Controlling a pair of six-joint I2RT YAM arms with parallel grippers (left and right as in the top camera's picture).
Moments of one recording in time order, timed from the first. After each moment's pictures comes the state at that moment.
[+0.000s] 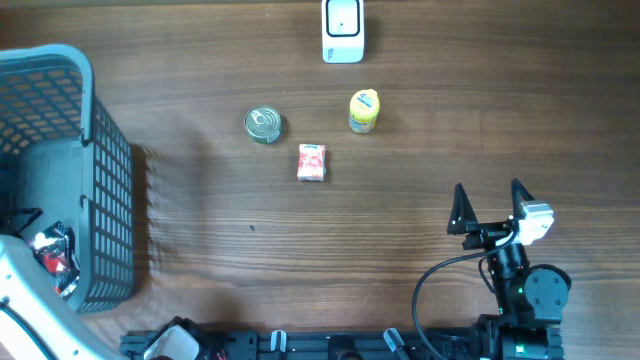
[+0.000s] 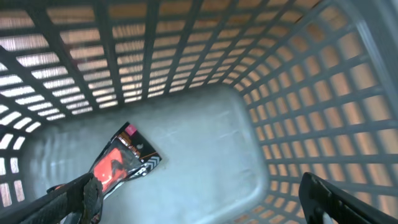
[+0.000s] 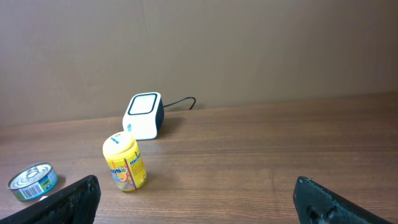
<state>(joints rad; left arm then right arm) 0.79 1.25 1.34 -0.92 -0.14 -0.62 -0.08 0.01 0.01 0.01 -0.20 0.15</state>
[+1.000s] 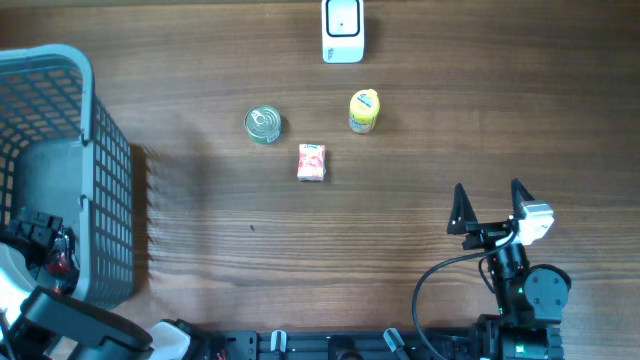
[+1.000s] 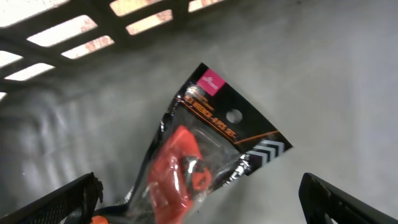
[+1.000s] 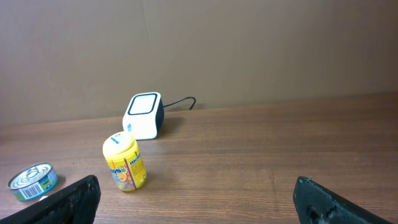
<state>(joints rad) 1.02 1.51 0.99 -0.69 0.01 -0.29 -0.08 0.01 0.01 0.01 -0.20 0.15</state>
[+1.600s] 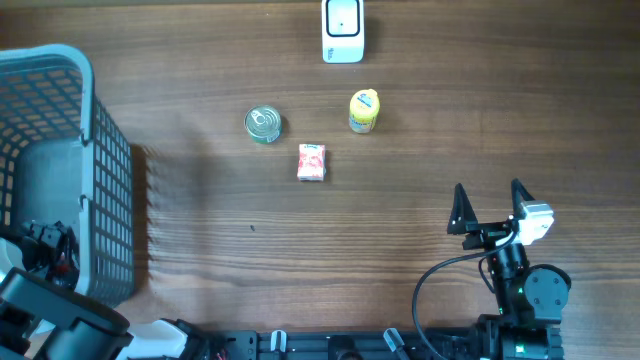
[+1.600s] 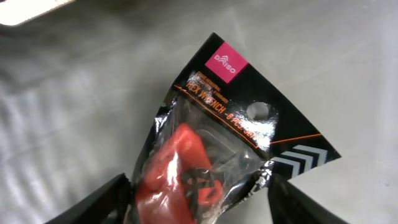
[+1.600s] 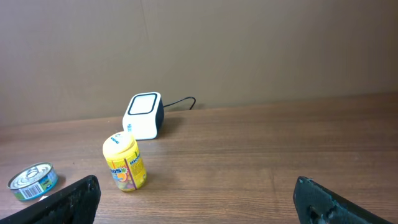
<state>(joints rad) 1.02 1.63 0.99 -0.69 0.04 -0.28 -0.08 0.01 0.01 0.01 -0.20 0.15</state>
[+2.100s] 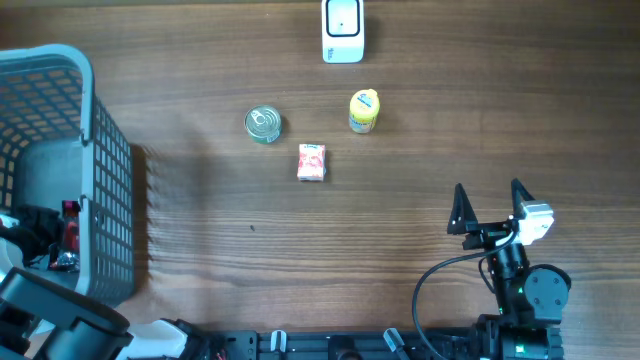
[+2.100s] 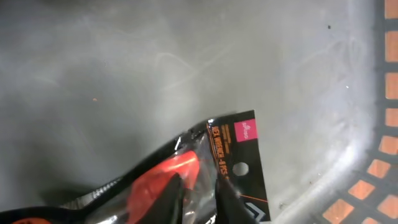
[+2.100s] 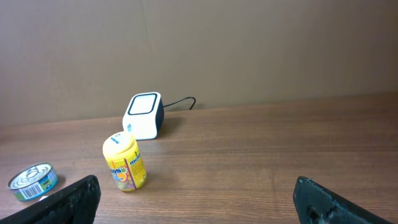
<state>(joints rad) 1.02 1.63 0.99 -0.59 0.34 -0.35 -0.08 0.01 0.01 0.01 -0.20 0.15</state>
